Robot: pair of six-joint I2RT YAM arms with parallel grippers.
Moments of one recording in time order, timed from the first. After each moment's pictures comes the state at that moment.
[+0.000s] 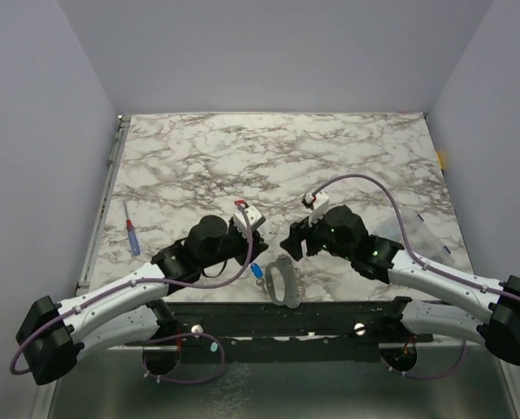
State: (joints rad) left arm -0.89 0.89 0.54 0.01 0.15 -0.06; right arm 0.88 1.05 0.63 -0.01 -0.03 0.19
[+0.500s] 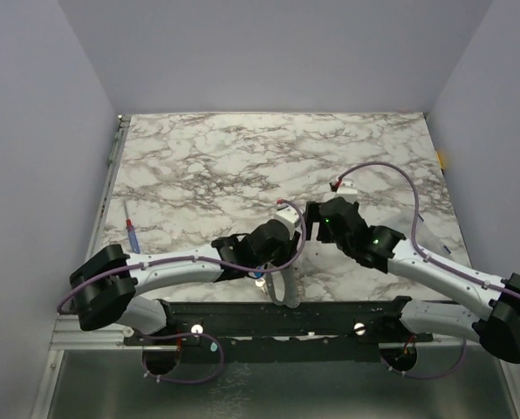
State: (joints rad) left arm -1.11 1.34 0.77 -0.03 -0.20 -0.41; right arm 0.86 1.11 0.74 -0.35 0.46 0.62
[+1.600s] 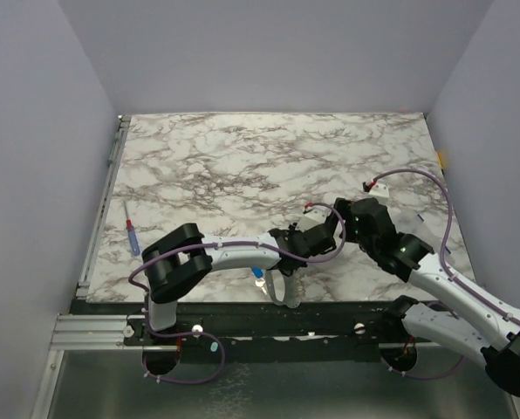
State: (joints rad) left arm -1.18 1.85 1.20 -0.37 -0.46 -0.56; right arm 0.67 0.89 0.66 -0.41 0.40 0.63
